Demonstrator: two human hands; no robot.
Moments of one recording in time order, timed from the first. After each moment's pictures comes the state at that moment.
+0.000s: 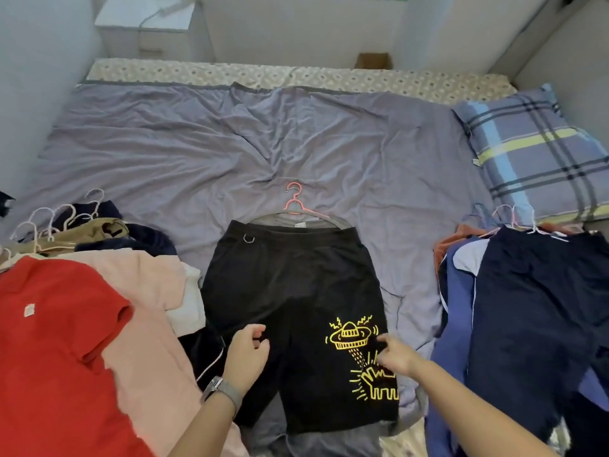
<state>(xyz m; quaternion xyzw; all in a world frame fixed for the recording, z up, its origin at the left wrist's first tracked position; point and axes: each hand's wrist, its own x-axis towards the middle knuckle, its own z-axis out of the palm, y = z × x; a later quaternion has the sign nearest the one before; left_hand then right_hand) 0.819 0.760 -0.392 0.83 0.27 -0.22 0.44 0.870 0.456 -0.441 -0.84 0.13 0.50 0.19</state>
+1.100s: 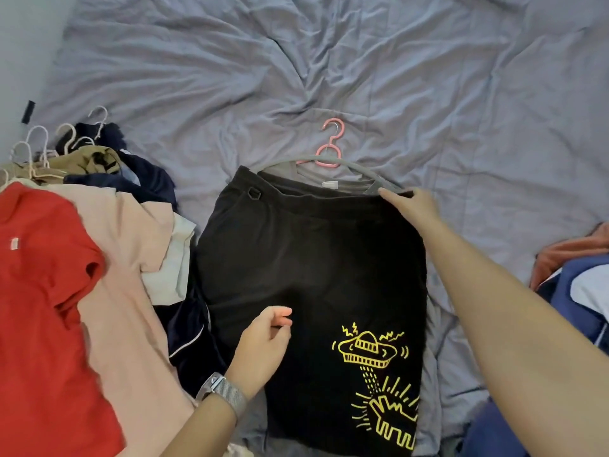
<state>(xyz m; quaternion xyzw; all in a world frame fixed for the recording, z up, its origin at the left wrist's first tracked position) 0.886 0.687 -0.455 0.77 0.38 -0.24 0.46 1.173 0.501 -0.577 -0.85 0.14 0.30 0.40</state>
